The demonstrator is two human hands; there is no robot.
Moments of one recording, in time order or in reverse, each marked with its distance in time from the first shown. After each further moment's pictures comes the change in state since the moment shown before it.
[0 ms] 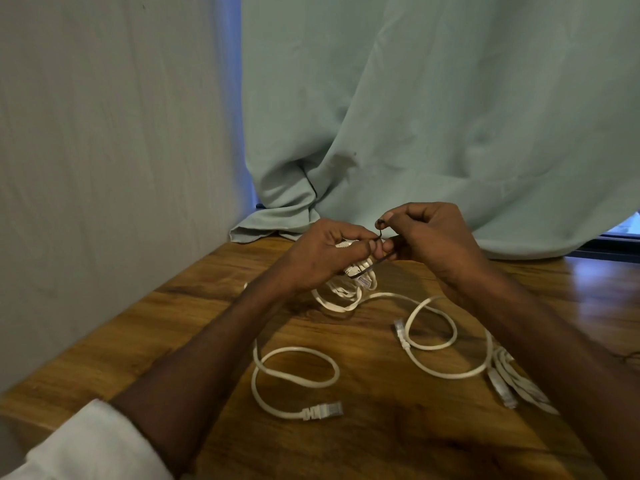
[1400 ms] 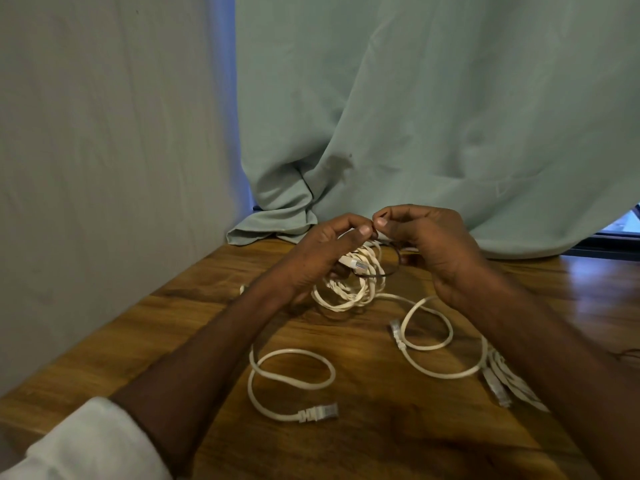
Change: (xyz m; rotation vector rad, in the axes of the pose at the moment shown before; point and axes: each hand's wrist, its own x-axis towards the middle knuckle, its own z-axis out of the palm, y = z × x) left_hand 0.004 -0.016 0.011 -0.379 0.071 -0.254; right_hand -0.003 -0.001 -0.002 0.093 0.028 0.099
